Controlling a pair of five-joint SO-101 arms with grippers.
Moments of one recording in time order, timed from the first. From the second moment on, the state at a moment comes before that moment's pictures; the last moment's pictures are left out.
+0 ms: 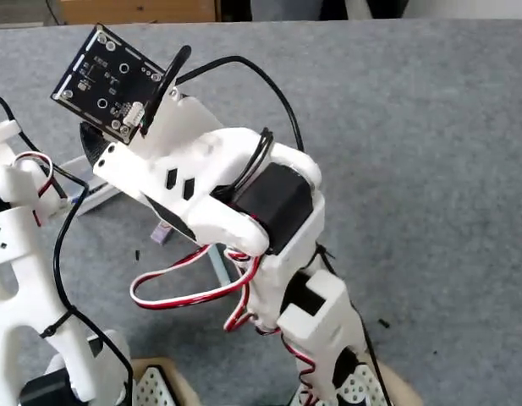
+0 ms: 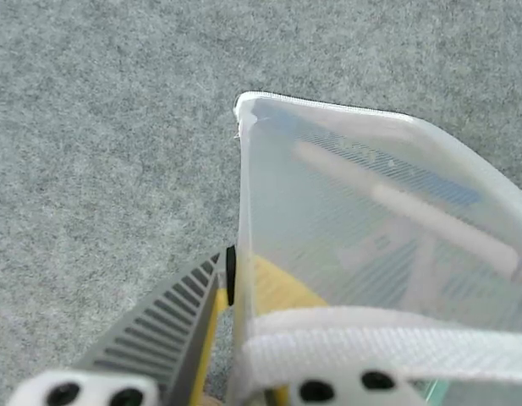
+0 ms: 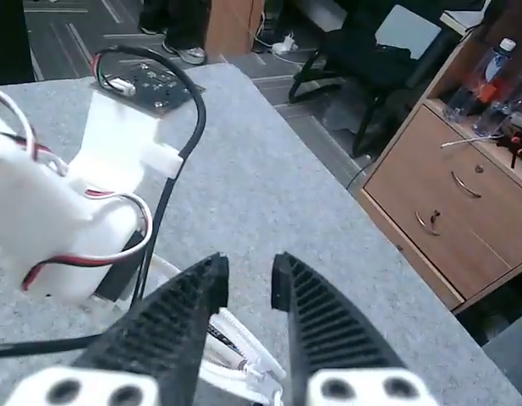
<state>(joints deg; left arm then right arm) -27.0 -30.5 8.8 97.4 13.7 -50.6 24.9 -94.3 100.8 16.5</state>
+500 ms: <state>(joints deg) -27.0 -30.5 8.8 97.4 13.7 -29.4 24.2 -93.4 100.8 13.2</state>
